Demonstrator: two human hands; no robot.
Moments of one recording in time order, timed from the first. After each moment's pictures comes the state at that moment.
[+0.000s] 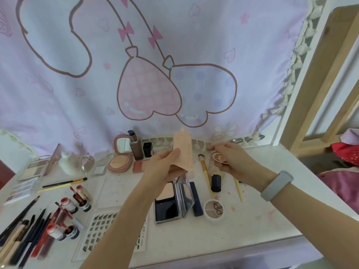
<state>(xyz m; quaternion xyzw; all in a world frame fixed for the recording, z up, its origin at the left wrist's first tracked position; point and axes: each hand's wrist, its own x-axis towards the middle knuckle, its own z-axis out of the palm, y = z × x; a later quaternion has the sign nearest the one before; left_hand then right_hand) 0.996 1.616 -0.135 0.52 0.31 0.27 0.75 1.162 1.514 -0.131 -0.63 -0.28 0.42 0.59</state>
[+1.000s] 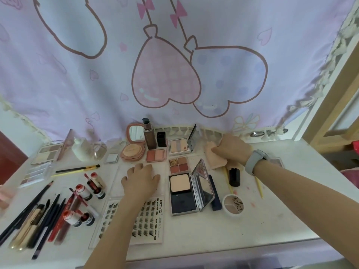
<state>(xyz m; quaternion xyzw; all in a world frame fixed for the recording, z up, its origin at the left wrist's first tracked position) 0.925 1.672 -0.206 0.82 0.55 0.03 0.13 1.182 1.593 -0.175 -0.87 -0.43 0.16 0.19</state>
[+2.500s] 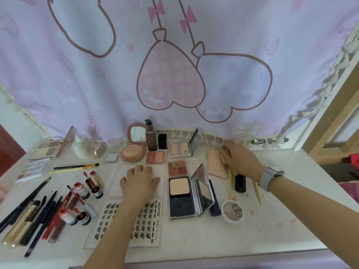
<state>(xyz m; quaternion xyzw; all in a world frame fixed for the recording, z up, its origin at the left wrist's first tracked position) 0.925 1.674 -0.215 0.83 0.55 0.03 0.10 1.192 1.566 -0.191 -0.83 -0.53 0.03 0.17</state>
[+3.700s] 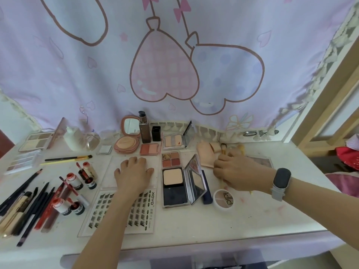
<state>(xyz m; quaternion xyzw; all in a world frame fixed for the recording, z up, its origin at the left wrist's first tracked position) 0.925 1.671 -0.217 0.83 0.55 0.04 0.10 1.172 1.516 -0.184 -0.58 -0.77 -0.13 -0.22</state>
